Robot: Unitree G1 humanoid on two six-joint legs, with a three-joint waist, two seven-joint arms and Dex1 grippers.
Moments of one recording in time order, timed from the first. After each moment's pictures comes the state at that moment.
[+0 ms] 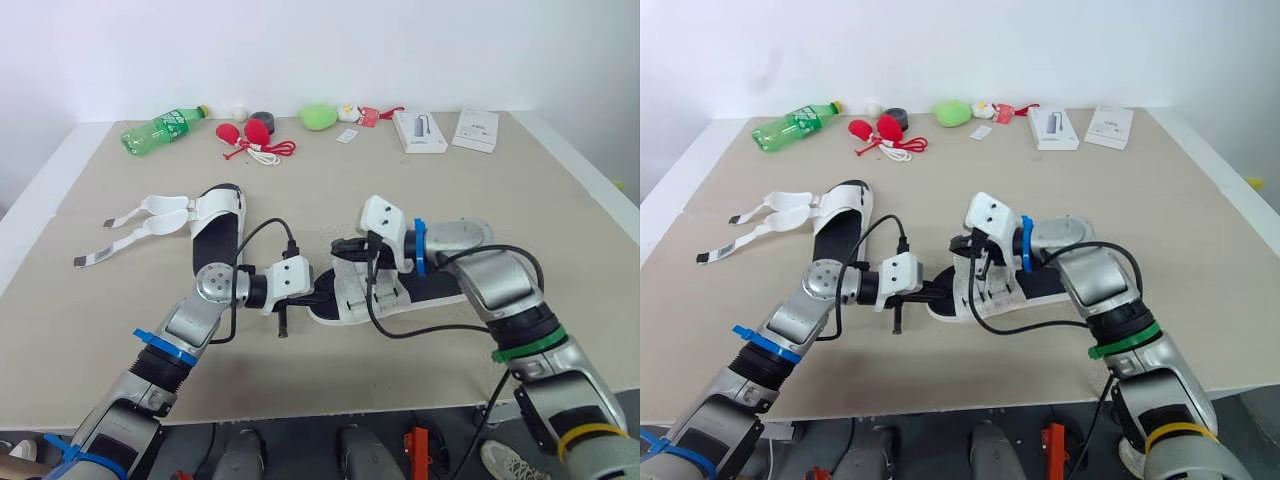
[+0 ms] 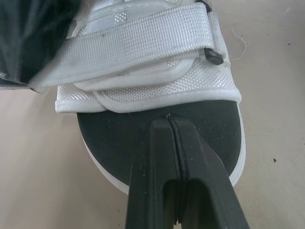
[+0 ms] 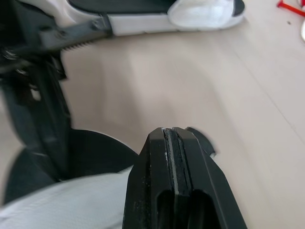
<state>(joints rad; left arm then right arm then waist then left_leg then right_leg) -0.57 0.40 -0.35 0.17 -0.06 0.04 -1.08 -0.80 -0.59 0.34 0.08 0.12 0.48 0.98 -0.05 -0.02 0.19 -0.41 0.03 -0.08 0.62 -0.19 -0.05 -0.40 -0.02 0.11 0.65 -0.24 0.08</state>
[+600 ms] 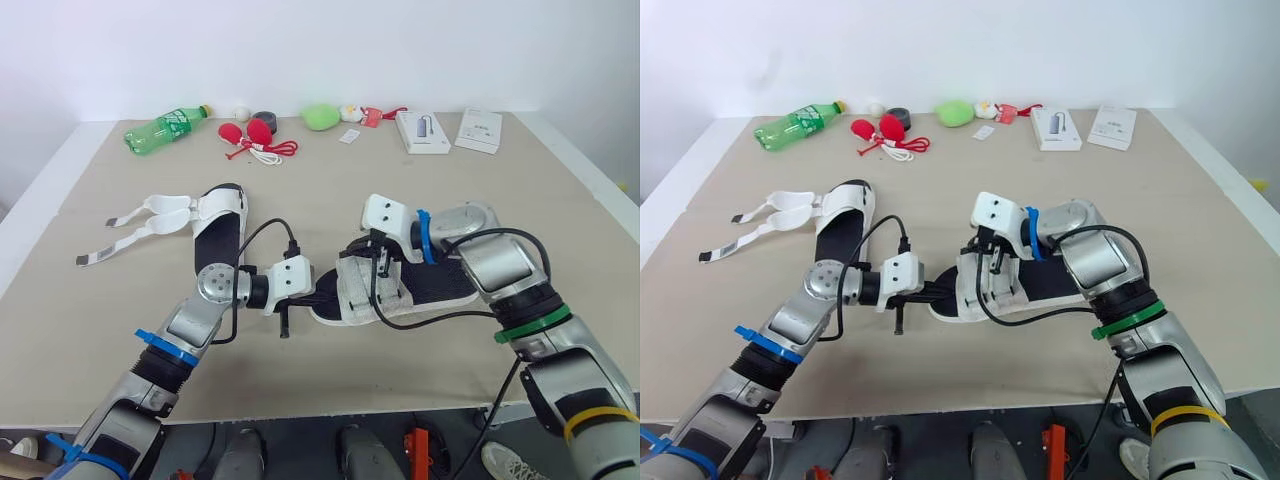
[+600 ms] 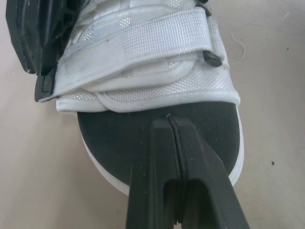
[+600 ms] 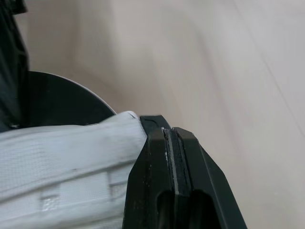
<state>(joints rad) -0.57 0.38 -0.35 0.18 -0.07 0.04 -1.08 -0.91 -0.63 0.38 0.28 0.02 0.43 1.06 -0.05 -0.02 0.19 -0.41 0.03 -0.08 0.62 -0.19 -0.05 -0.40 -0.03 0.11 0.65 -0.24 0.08</state>
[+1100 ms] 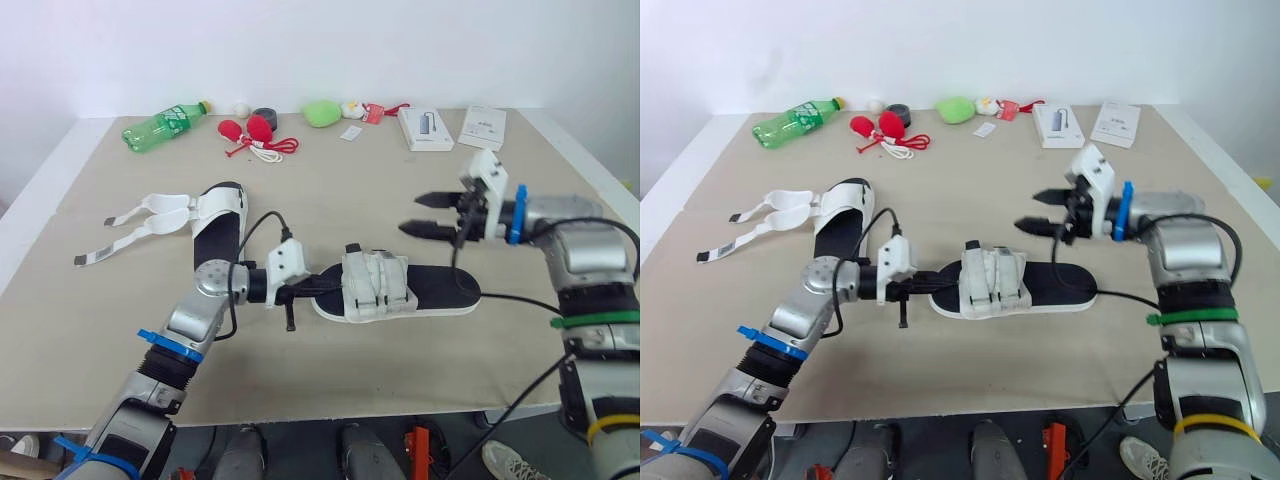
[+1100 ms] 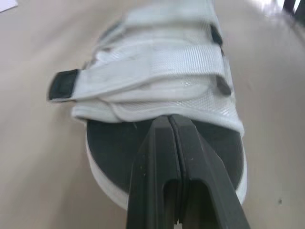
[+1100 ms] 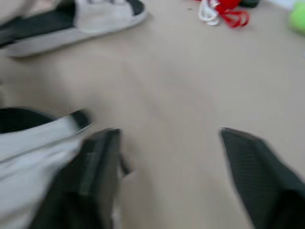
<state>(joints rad) -0.57 0.34 -0.23 0.16 -0.26 0.12 -1.13 -0.78 -0.76 0.00 0.39 0.28 0.45 1.23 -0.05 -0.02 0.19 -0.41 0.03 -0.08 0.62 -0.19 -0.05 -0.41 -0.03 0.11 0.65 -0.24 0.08</state>
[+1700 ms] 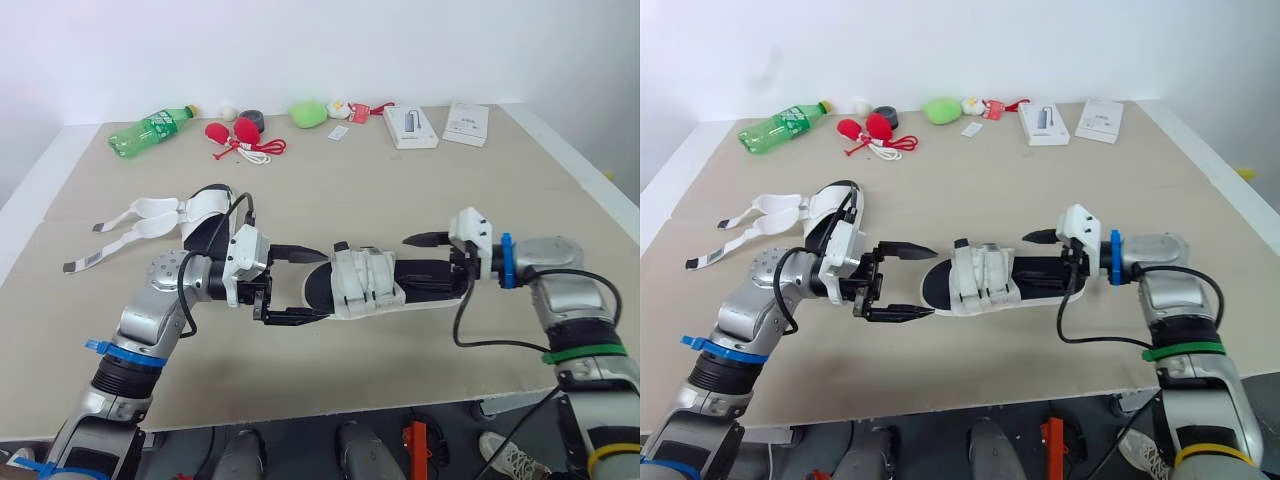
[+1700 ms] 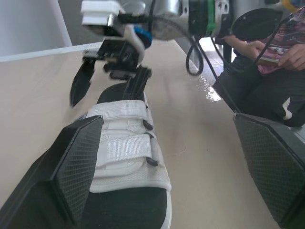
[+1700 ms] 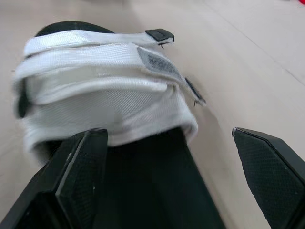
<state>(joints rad) -0.50 0.47 -0.14 -0.07 -0.47 0.18 -1.27 -0.71 -0.69 0.07 0.55 0.20 -0.01 1.35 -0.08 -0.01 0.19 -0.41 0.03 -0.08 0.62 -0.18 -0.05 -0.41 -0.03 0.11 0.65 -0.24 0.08</state>
